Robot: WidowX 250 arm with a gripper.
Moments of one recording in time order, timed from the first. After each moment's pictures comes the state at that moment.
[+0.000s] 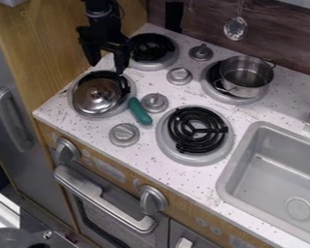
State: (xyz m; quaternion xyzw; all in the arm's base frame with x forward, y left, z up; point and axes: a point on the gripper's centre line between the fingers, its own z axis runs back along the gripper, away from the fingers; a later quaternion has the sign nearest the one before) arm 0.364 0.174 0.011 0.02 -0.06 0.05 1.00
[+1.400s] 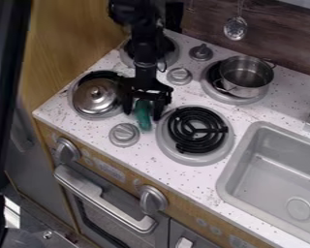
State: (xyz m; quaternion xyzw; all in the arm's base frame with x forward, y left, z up) arm 0.370 0.109 -0.075 0.04 0.05 0.17 0.98
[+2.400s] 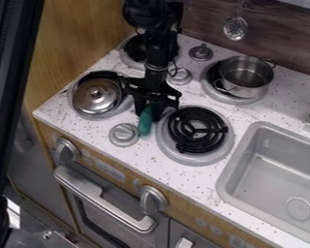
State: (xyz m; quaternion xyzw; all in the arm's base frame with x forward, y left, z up) arm 0.375 0.089 -0.075 0.06 0.04 0.11 0.99
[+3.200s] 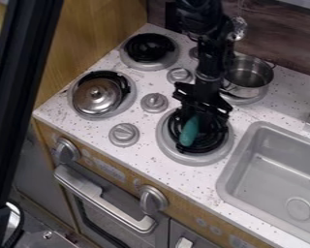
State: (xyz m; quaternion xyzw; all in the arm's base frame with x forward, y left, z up) arm 0.381 -0.007 -0.056 0.04 -0.01 -0.01 1.00
